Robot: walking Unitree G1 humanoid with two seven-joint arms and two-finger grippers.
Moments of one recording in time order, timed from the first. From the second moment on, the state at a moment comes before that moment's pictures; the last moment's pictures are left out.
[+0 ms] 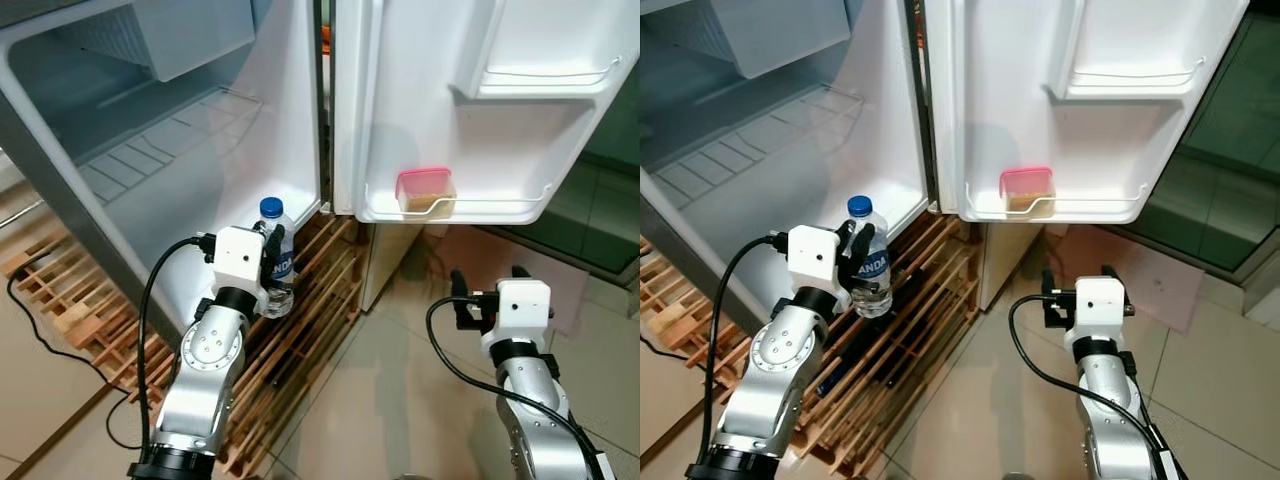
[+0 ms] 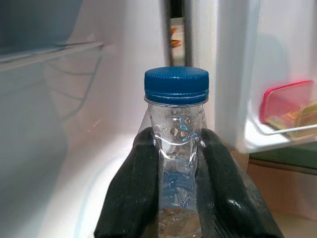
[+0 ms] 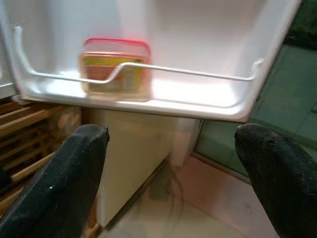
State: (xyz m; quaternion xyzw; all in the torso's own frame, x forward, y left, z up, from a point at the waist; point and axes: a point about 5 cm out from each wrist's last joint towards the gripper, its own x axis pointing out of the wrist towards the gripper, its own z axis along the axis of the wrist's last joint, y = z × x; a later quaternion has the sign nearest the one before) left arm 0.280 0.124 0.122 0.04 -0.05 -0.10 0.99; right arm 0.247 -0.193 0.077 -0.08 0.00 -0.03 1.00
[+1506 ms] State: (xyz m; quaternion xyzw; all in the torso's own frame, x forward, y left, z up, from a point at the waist) left arm 0.301 0.118 0.137 0.01 -0.03 -0.13 0.99; right arm 0.259 -0.182 0.103 -0.01 -0.01 -0.02 1.00
